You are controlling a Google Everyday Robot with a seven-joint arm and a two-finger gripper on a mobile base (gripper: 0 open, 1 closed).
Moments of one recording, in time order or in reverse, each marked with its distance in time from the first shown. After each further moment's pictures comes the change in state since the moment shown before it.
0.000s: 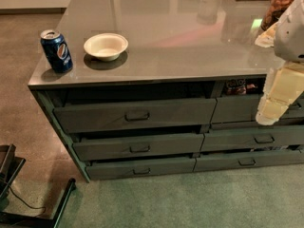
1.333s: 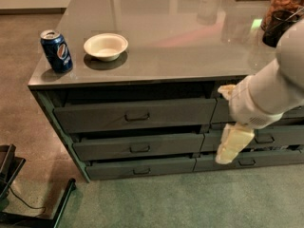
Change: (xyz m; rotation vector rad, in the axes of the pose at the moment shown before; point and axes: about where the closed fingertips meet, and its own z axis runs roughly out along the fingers) arm -0.010 0.036 0.137 -0.001 -0.121 -0.066
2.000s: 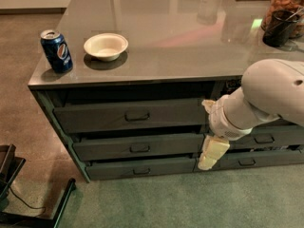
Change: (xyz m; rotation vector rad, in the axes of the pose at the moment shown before) arm -0.005 0.004 0.078 -0.008 -0.032 -0.006
